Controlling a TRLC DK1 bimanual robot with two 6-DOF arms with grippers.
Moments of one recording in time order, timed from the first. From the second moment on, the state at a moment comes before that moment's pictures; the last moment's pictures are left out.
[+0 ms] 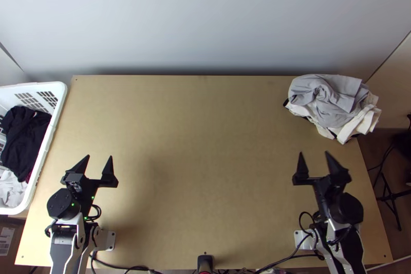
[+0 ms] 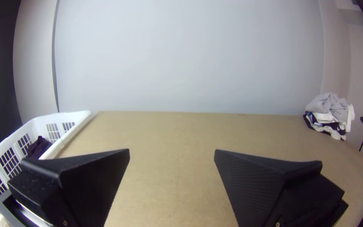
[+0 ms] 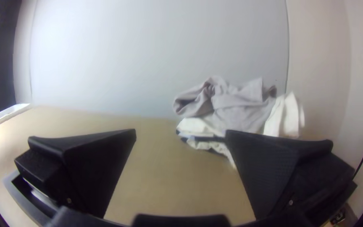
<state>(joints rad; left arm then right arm) 0.02 0.00 0.08 -0.21 0.03 -0.03 0.24 0.00 0.10 -0.11 0.20 0.00</state>
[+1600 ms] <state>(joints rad) 0.90 1.39 1.26 -0.54 0.20 -0.16 0.43 0.75 0.97 -0.58 0.52 -0.01</state>
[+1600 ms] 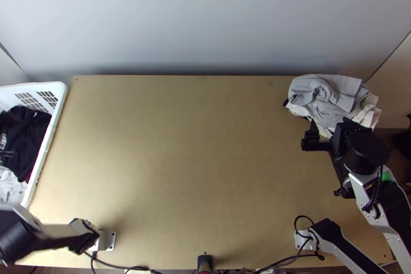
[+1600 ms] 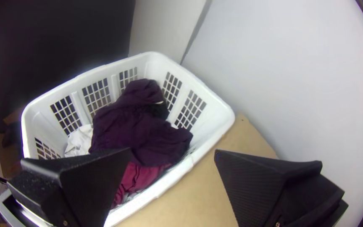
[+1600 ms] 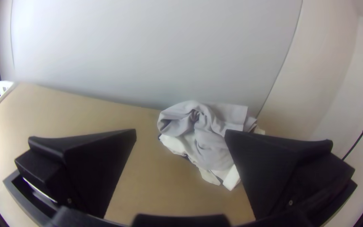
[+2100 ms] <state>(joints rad) 1.01 2.13 1.84 -0.63 0.14 -0.23 0.44 0.75 0.98 -0.67 0.53 -0.01</state>
